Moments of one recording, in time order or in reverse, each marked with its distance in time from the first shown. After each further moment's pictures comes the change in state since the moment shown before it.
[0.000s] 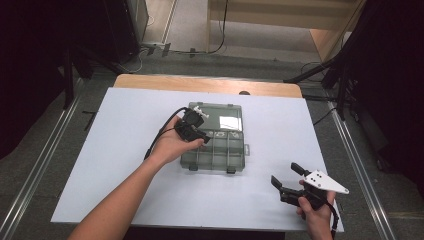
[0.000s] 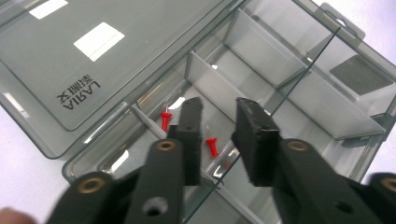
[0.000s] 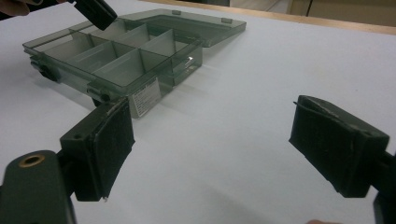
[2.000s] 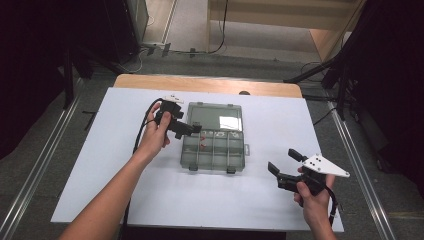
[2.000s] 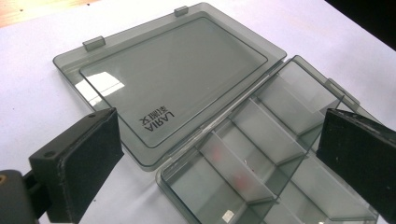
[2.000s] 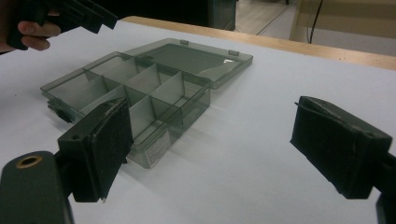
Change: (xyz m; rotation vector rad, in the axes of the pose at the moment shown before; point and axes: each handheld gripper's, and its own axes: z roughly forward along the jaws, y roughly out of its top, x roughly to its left) left arm 0.055 -0.020 -0.024 -0.268 -0.043 -0.131; right arm 0.003 0.048 0.009 -0.025 0.031 0.004
